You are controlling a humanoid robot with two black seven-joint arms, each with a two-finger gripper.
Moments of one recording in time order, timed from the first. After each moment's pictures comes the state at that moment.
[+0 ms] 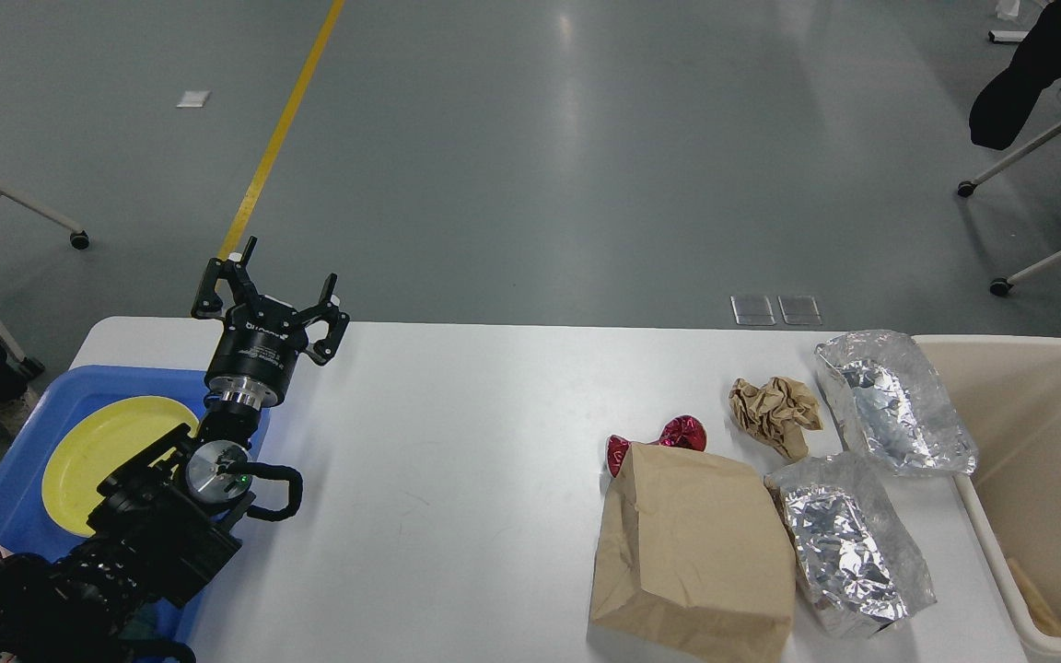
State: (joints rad) left arm -0.72 0.05 -0.87 -0.26 -0.13 -0.66 -0.43; right arm 0.90 -0.86 -0.96 0.45 -0.11 0.04 0.40
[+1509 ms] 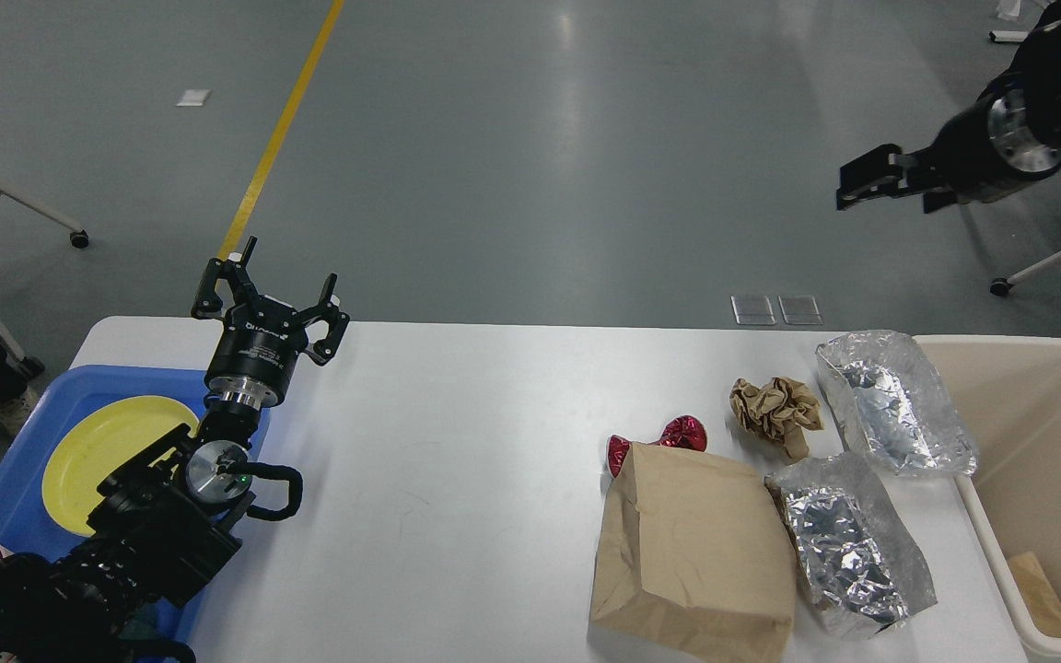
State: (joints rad) left arm -0.72 0.05 -0.87 -0.26 -0.13 -0.66 -0.43; right arm 1.82 -0.34 -1.38 0.65 -0.34 0.63 0.40
